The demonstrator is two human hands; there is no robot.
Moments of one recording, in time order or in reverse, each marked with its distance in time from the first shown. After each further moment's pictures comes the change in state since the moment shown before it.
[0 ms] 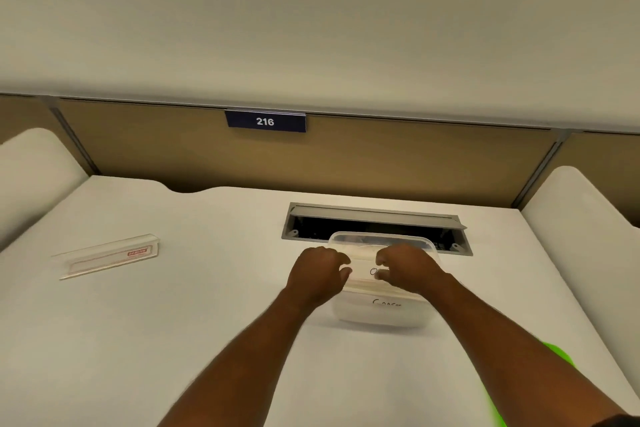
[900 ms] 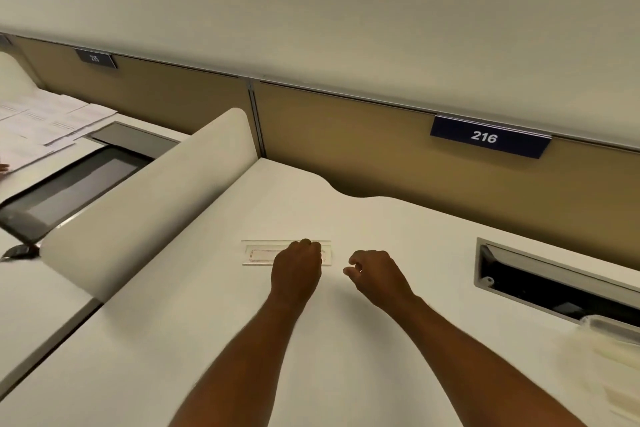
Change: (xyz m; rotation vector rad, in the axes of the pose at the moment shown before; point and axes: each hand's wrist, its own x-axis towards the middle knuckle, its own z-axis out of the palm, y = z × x) left_hand -0.111 -0.360 -0.118 0.296 0.097 -0.557; right_hand 0.183 -0.400 0.076 0.383 0.077 -0.237
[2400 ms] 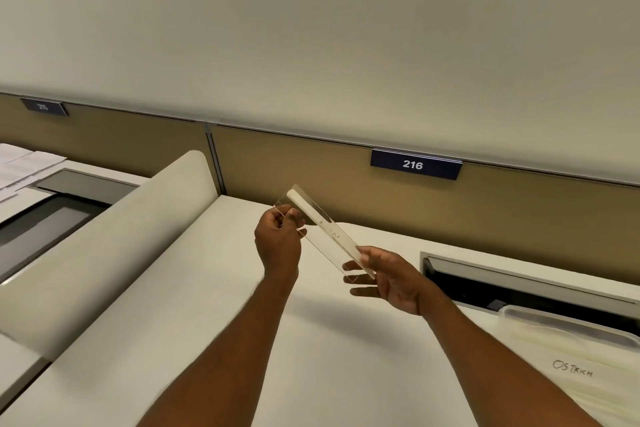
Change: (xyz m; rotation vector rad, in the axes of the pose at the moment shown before) left_hand 0.043 0.079 -0.091 -1.542 0.416 -0.456; right_hand -0.040 0.053 -0.112 1.330 -0.333 0.142
